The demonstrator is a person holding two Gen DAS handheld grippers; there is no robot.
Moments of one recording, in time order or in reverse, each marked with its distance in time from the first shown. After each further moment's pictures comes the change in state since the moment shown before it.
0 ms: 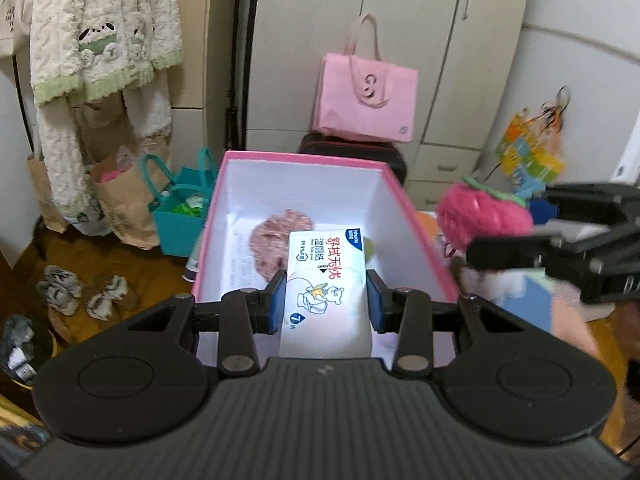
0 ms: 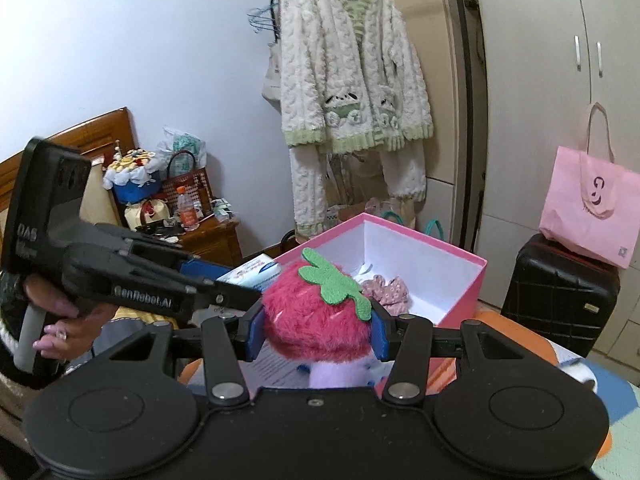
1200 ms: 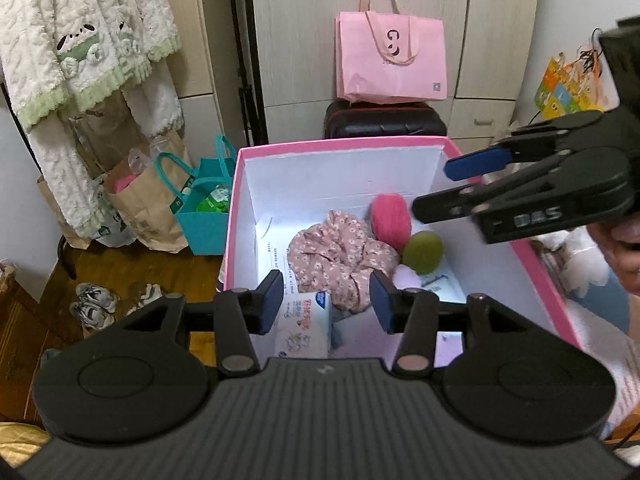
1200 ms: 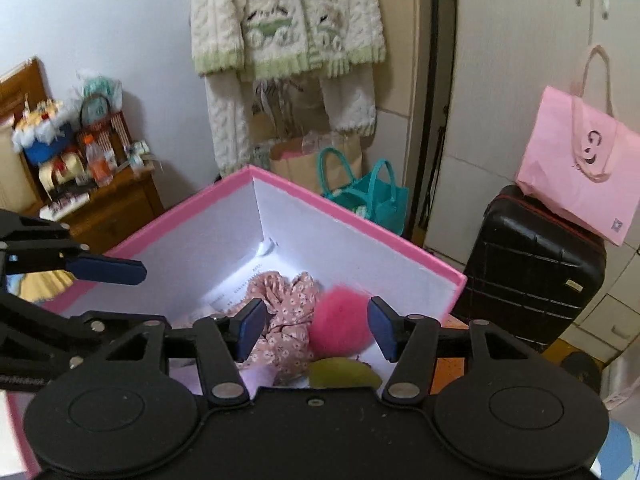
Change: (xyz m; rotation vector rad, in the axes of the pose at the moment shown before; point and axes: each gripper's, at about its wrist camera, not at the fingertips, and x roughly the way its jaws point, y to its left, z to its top) left arm 0.070 0.016 0.032 0.105 0.115 0.080; right arm 0.127 -0.075 0.033 0.022 0.194 -0.145
